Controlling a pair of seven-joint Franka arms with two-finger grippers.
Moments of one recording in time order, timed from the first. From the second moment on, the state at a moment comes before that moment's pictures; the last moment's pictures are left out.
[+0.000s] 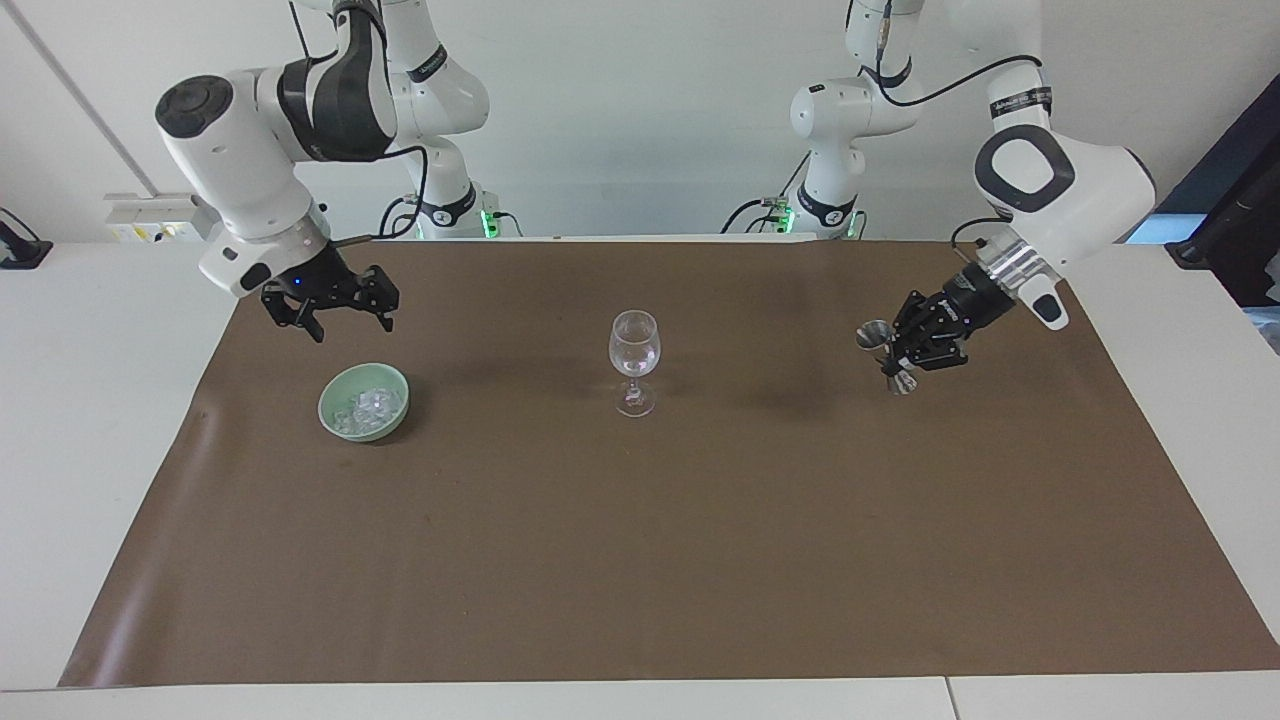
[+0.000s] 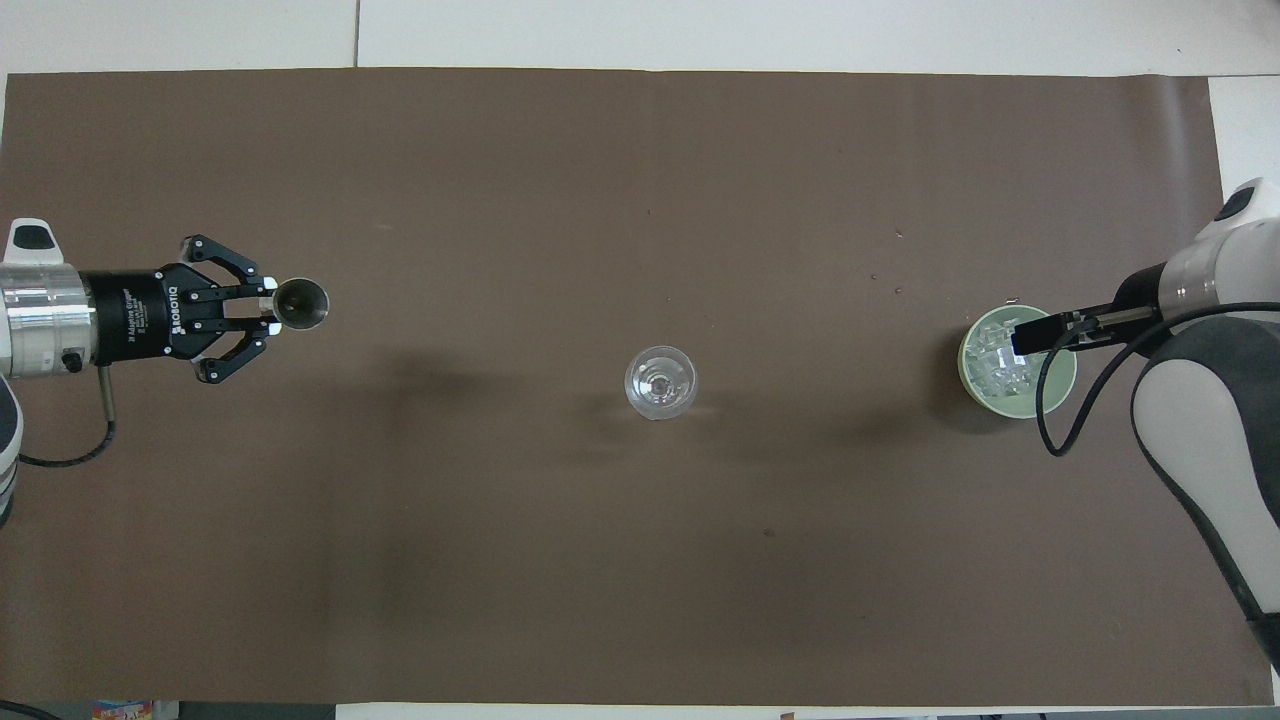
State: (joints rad) left arm 0.17 -0.02 -0.08 -2.13 -0.88 2.09 -0.90; right arm 0.05 -0.04 -0.09 -2.02 0.06 1.97 -0.18
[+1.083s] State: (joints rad) left arm 0.52 0.30 -0.09 -2.12 -1.44 1.95 -0.52; right arm 0.03 0.06 -0.09 -2.22 0.07 2.29 -0.31
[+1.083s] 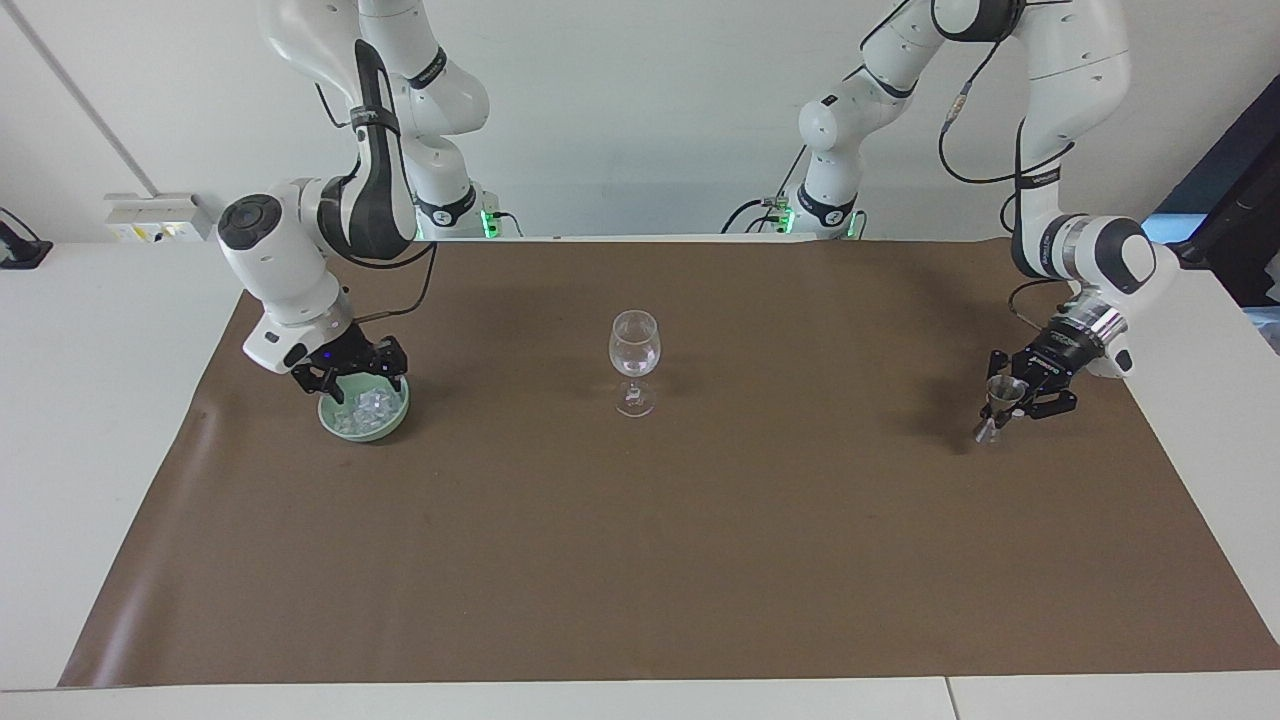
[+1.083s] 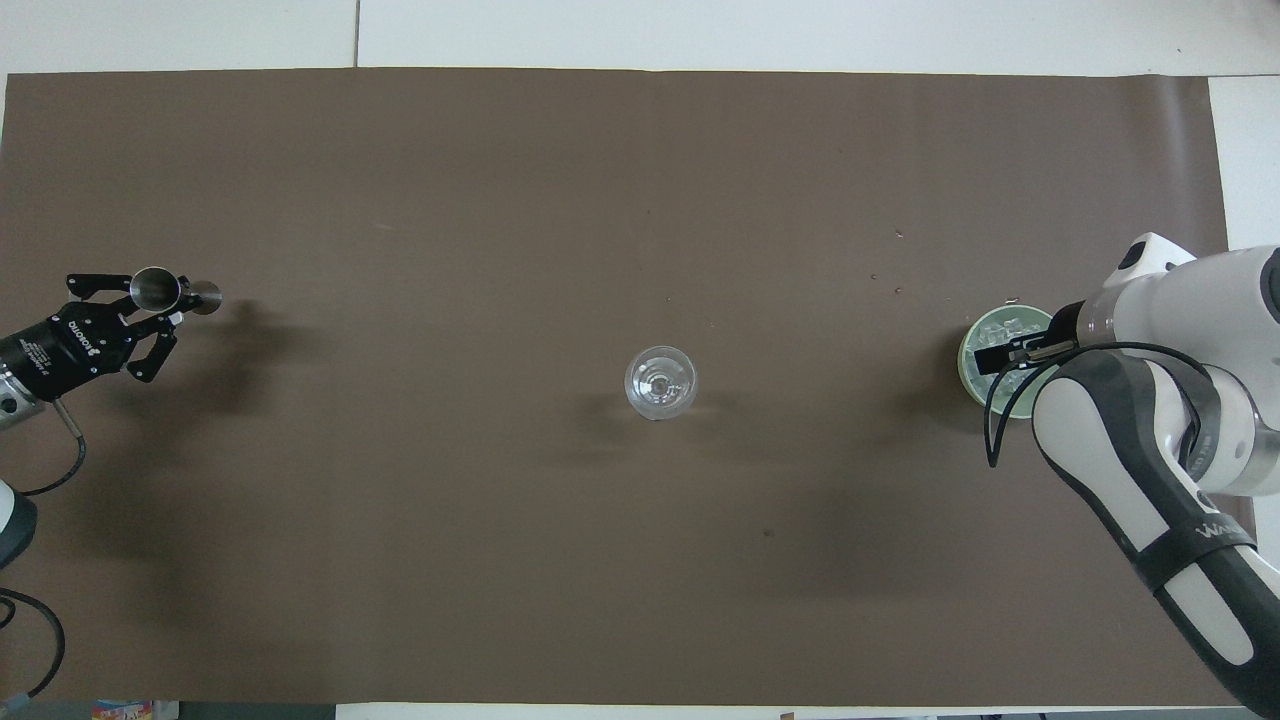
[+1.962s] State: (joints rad) left arm 0.55 0.35 -0.10 -2.20 -1.55 1.97 -0.50; right arm 0.02 0.07 -0.09 -2.26 0.07 2.34 -0.35
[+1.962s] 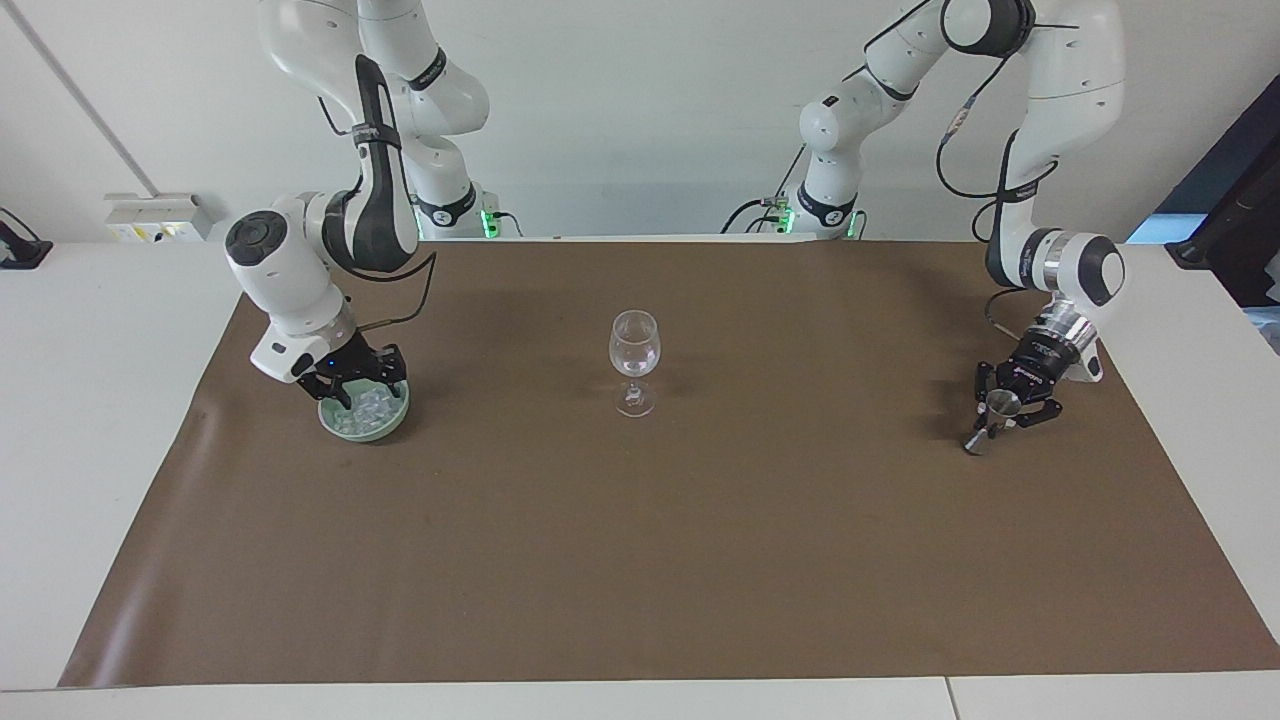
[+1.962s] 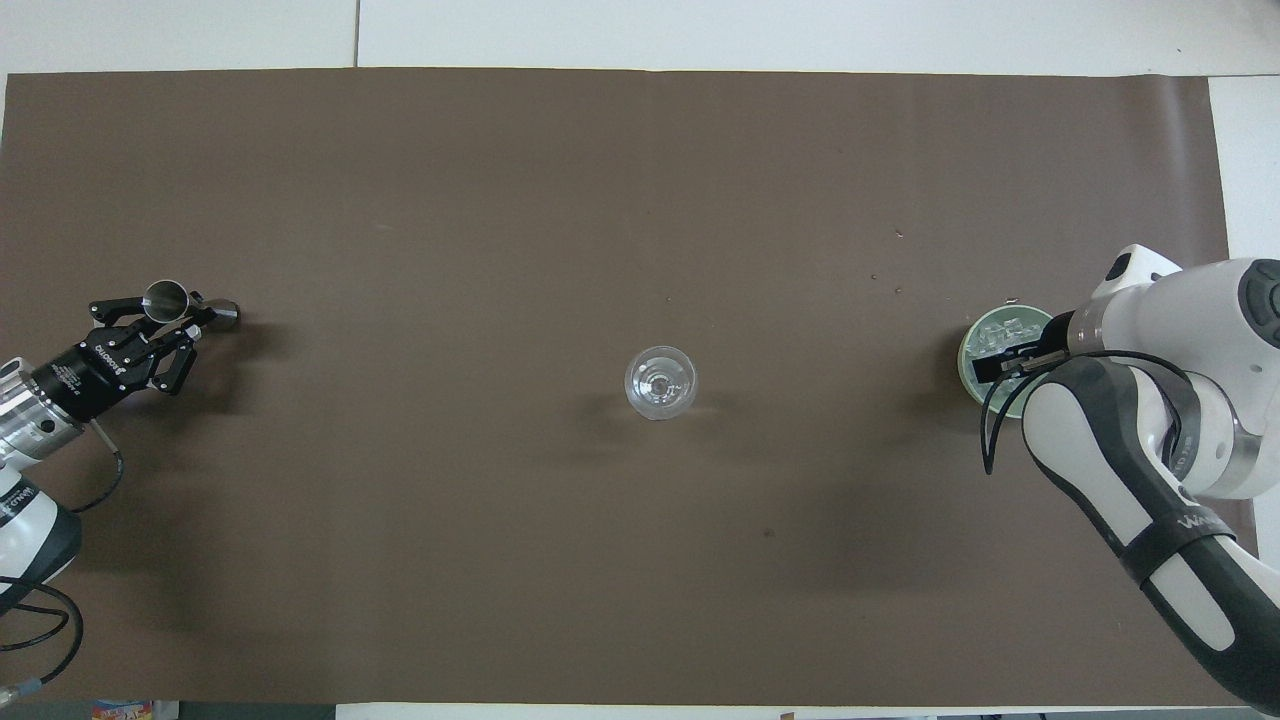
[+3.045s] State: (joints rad) left arm 0.63 0.19 -0.08 -2.17 -1.04 1.95 -0.52; right arm 0.01 0.07 -0.09 -2.26 0.07 2.34 -0.36
